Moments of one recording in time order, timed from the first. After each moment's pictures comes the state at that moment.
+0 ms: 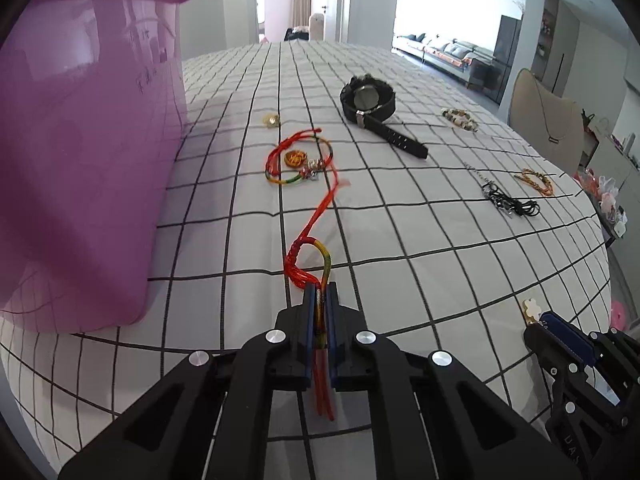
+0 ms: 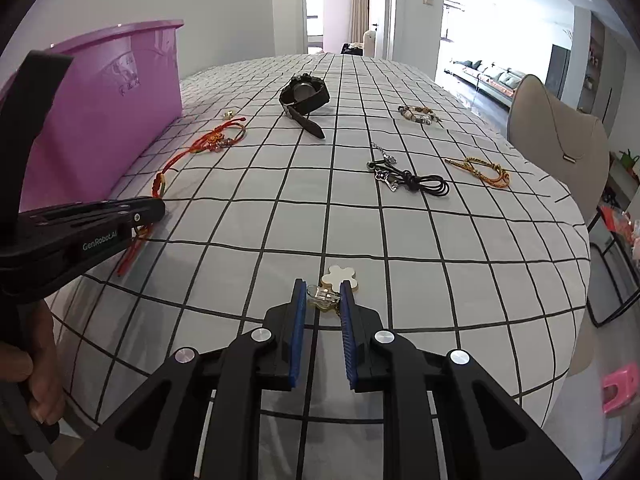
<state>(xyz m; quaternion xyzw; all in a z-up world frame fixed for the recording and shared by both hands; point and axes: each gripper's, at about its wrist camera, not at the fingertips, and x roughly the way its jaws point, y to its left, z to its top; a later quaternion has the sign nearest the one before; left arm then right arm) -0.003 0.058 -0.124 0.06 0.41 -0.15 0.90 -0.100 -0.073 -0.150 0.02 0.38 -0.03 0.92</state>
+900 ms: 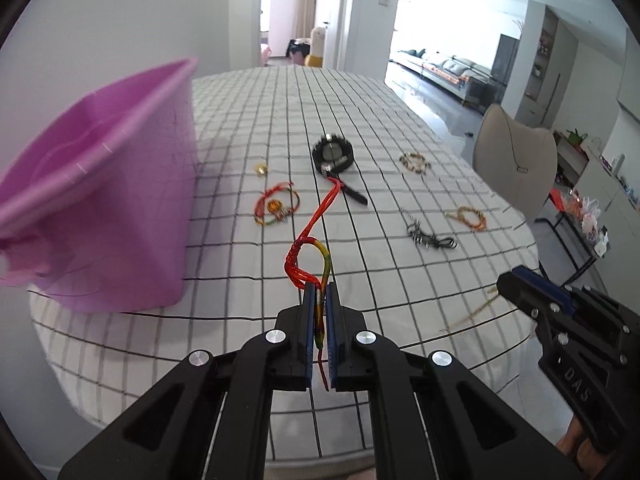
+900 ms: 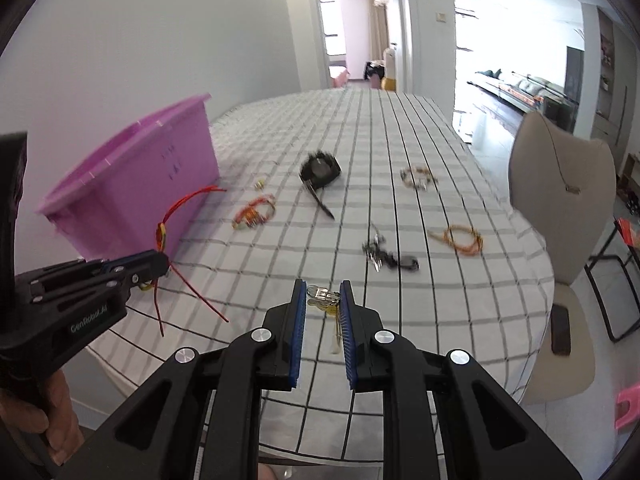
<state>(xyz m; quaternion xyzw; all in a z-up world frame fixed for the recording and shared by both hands) -0.069 0.051 -0.012 0.03 0.40 -0.14 0.90 -0.129 -0.102 -0.032 0.04 0.34 0.03 0.94</state>
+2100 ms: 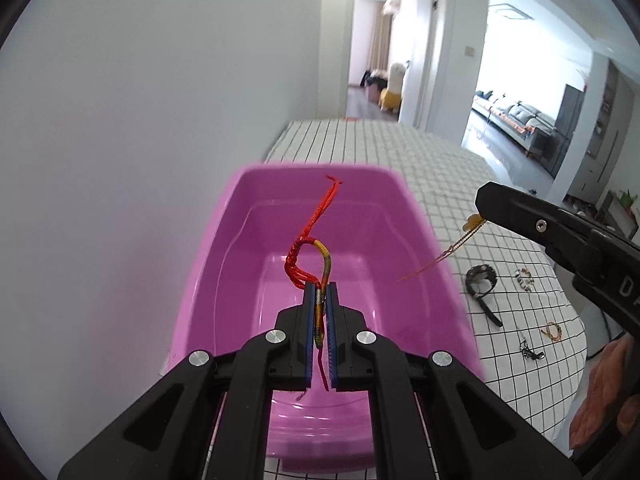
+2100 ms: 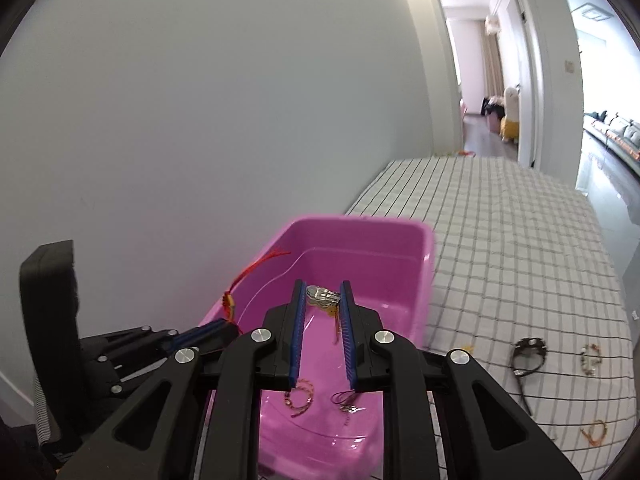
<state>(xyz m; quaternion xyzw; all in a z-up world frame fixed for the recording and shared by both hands) 0.052 0.264 0.107 -0.01 0.38 -0.03 0.93 0.053 0.132 0.126 0.03 0.30 0.23 0.92</state>
